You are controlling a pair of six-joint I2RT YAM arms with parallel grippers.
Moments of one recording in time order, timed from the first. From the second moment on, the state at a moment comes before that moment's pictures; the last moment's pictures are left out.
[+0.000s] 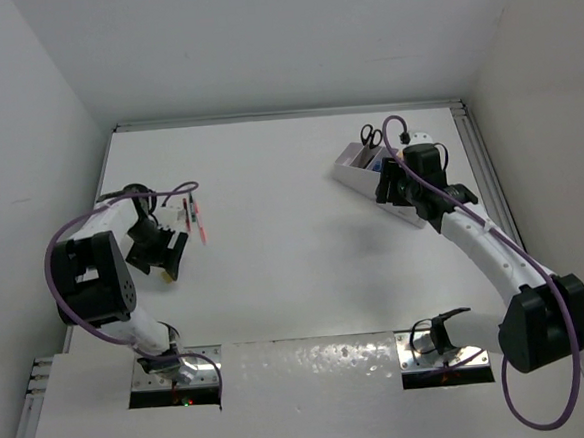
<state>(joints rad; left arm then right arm) 0.20 1.59 1.01 -1.02 0.10 0.50 0.24 1.23 0.88 -0.36 0.12 0.30</state>
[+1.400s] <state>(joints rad) 0.11 1.75 0.98 -0.88 -0.10 0.31 0.26 1.23 0.86 -0.34 0.12 0.30</state>
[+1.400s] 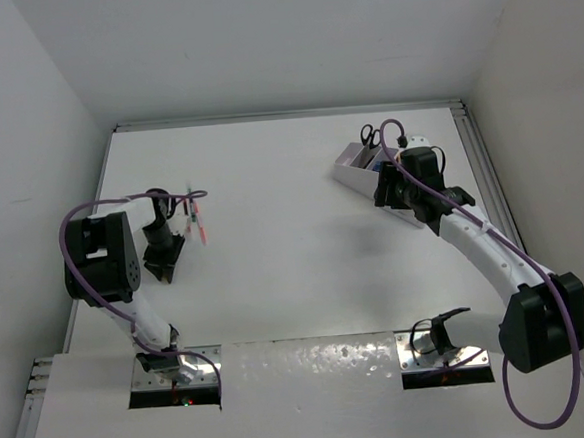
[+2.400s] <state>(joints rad) -0.50 1.47 1.57 -0.94 0.26 0.46 0.61 1.34 0.98 0.20 -0.32 0.60</state>
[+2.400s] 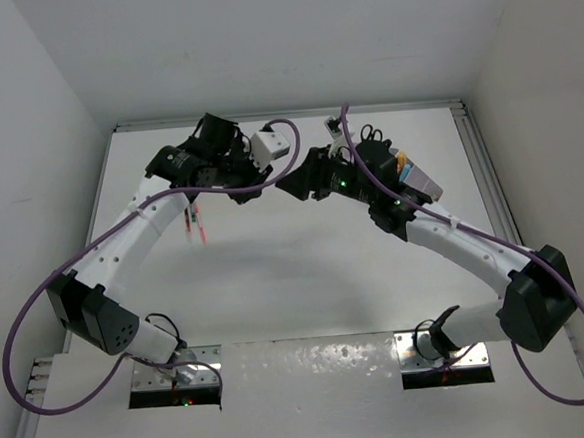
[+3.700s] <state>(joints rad) -0.64 1.45 1.57 -1.00 0.17 0.45 0.70 1.45 0.99 0.29 -0.20 0.71</state>
